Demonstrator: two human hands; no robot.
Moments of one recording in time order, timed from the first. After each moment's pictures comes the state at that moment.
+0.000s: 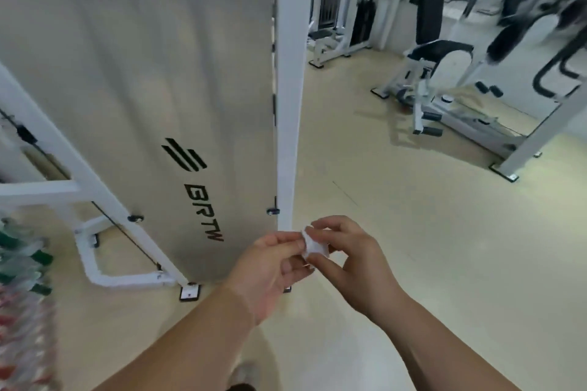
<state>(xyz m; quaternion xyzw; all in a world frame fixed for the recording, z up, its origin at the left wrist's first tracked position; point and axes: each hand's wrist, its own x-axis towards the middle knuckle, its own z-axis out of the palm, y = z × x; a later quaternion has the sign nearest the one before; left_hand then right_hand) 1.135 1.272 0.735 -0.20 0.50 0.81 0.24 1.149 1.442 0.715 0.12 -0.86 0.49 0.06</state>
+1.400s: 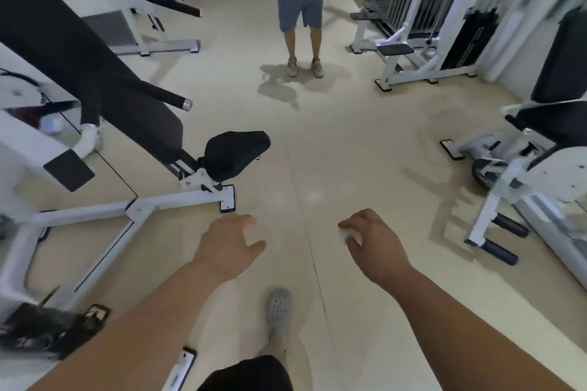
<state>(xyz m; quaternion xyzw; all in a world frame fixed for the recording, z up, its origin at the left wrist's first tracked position) 0.469 1.598 0.636 -0.20 0.94 0.25 0.11 0.370 1.871 0.628 0.22 -0.94 0.26 -0.09</state>
